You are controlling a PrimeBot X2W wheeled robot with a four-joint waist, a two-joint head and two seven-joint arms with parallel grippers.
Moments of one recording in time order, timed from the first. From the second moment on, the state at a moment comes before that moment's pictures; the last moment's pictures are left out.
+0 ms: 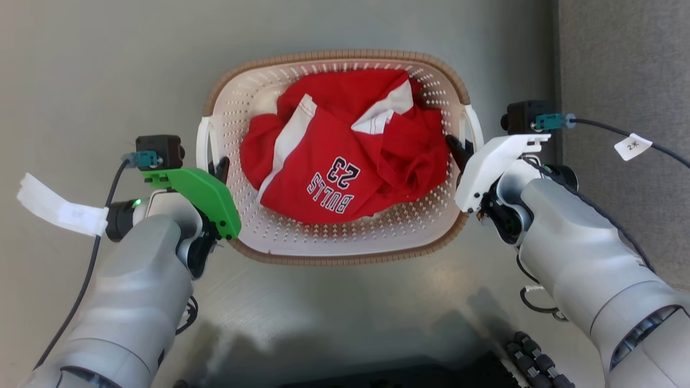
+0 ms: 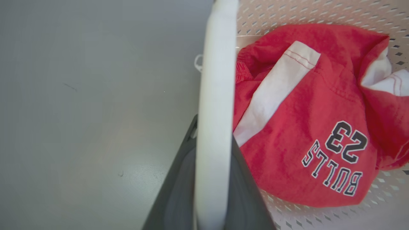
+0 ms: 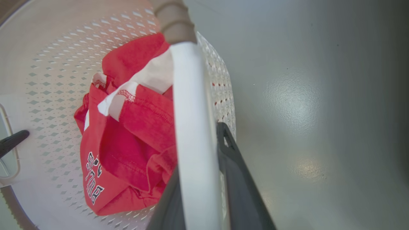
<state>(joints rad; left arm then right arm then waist) -0.86 0.05 -0.81 1.14 -0.98 -0.13 -0.13 -0.86 -0.08 0.90 1.11 1.02 0.10 -0.10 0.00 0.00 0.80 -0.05</state>
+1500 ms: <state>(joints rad) -0.91 0.04 -0.85 1.16 -0.98 -0.13 -0.14 -0.92 -0.06 0.92 1.14 1.07 0.12 -0.13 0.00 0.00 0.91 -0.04</state>
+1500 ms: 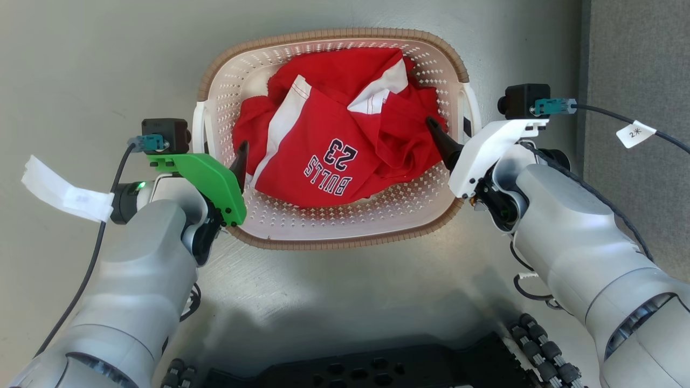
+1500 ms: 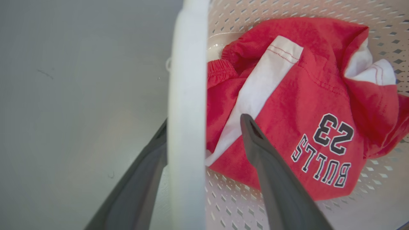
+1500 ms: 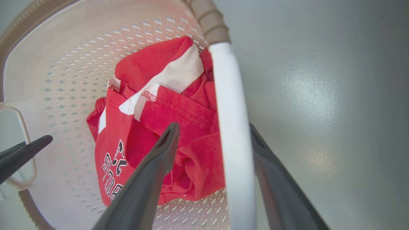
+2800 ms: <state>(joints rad) -0.80 0.04 -0.89 1.18 -1.02 -0.13 -0.19 -0.83 -0.06 0.96 1.21 1.11 0.12 -0.15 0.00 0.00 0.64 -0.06</state>
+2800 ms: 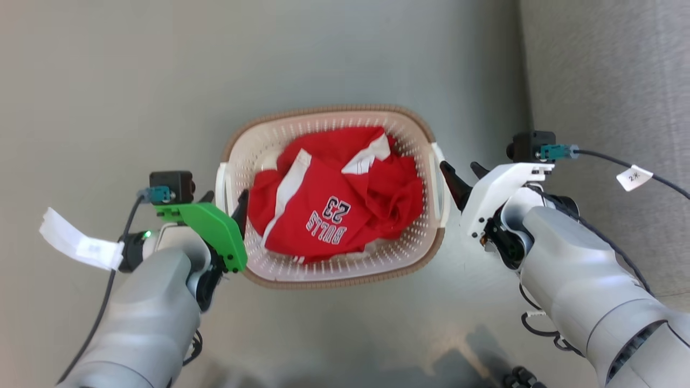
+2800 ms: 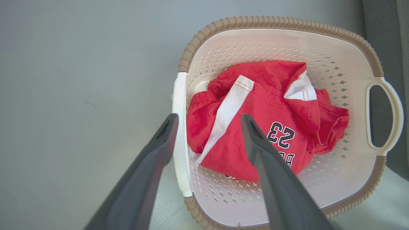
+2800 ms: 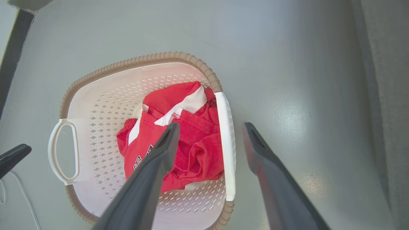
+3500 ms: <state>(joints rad) -0.69 0.09 -0.90 1.11 -1.03 -0.13 -0.25 -0.75 -0.06 0.96 1.20 1.11 0.12 -0.23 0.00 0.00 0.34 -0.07</state>
